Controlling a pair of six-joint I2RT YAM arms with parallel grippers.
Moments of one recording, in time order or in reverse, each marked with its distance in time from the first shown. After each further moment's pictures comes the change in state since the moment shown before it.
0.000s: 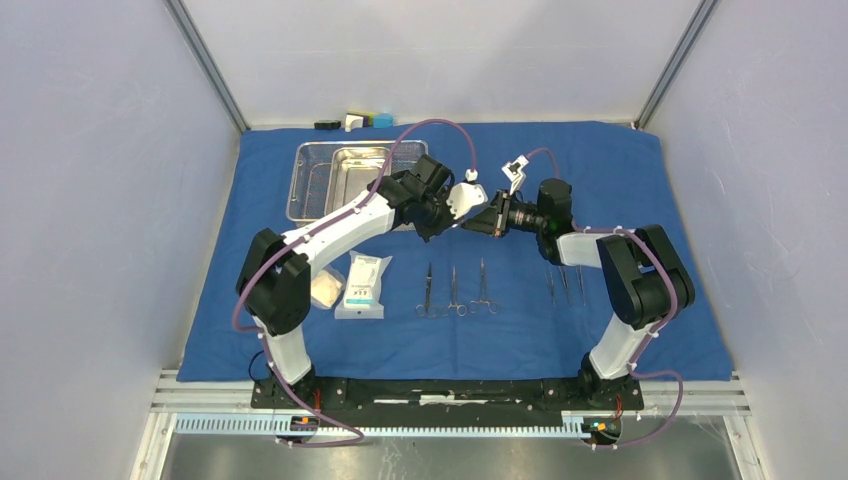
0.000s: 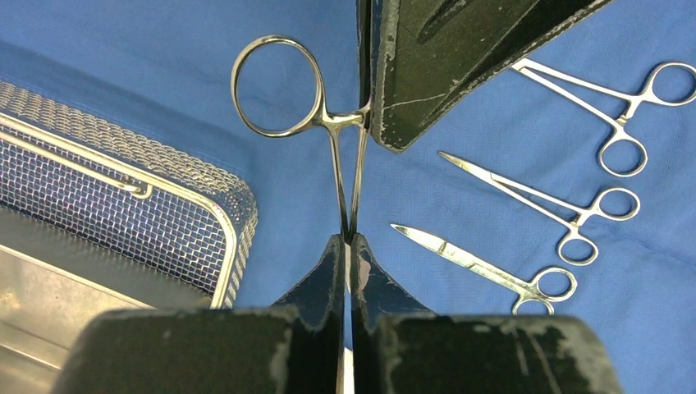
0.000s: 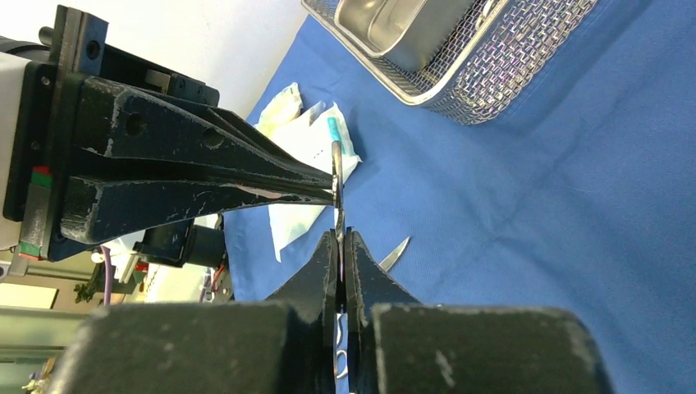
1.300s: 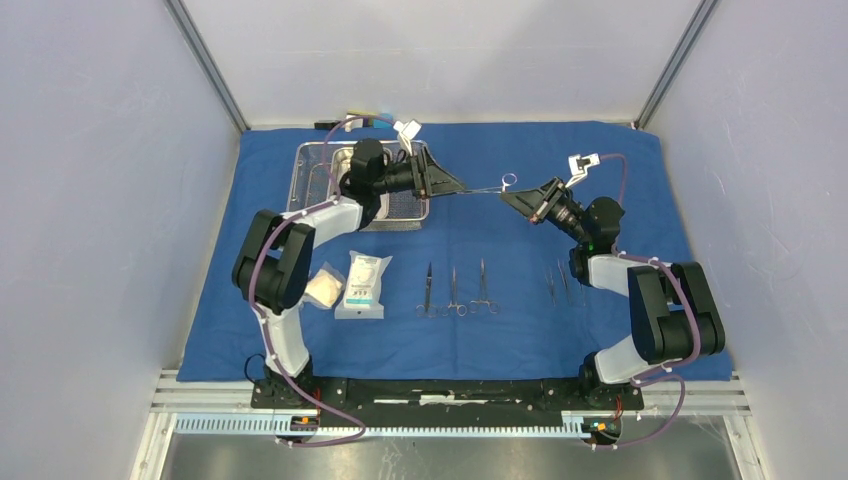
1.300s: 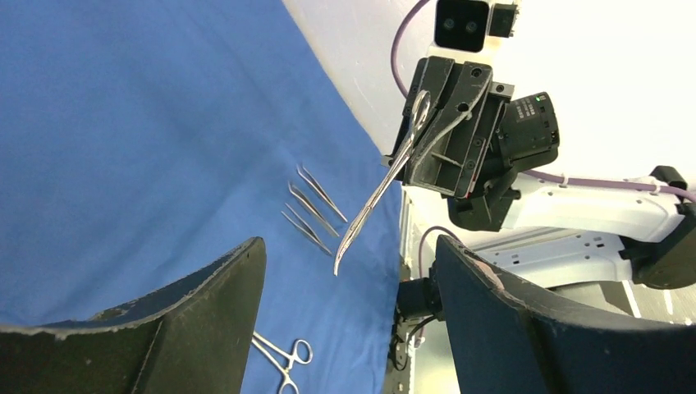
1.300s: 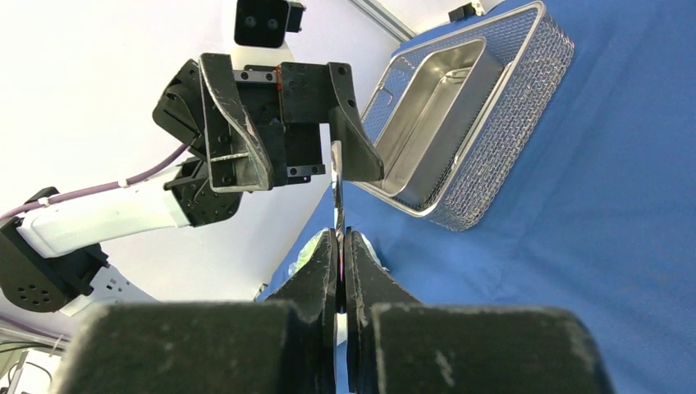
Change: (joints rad) left arm 0.306 0.081 -0.283 1.255 0.767 -1.352; right arm -0.183 -0.233 -0.211 0.373 0.191 0.352
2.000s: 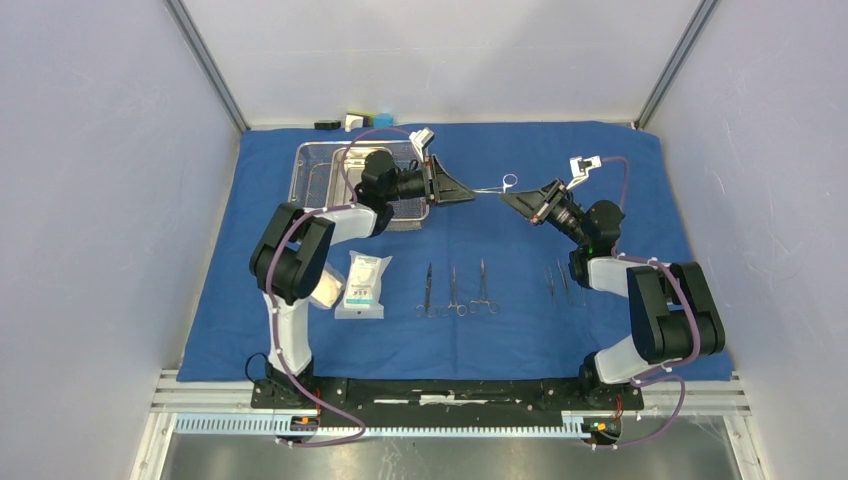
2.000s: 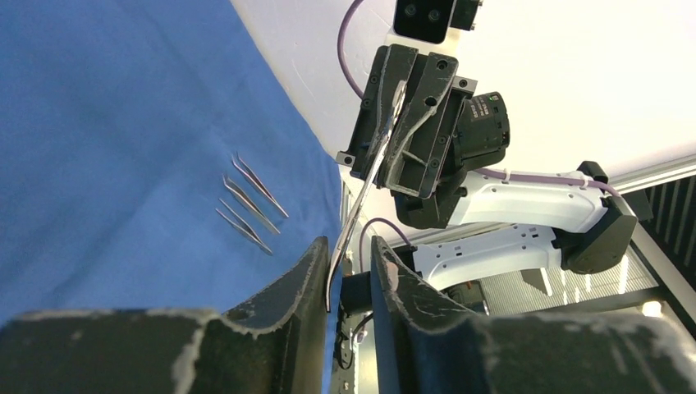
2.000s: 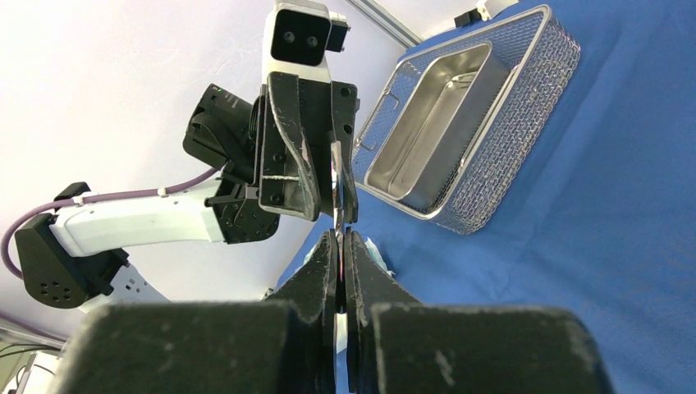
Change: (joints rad) left arm -0.056 0.114 -0.012 0.306 0.049 -0.297; right arm 0.000 0.001 -0.022 0.050 0.016 0.034
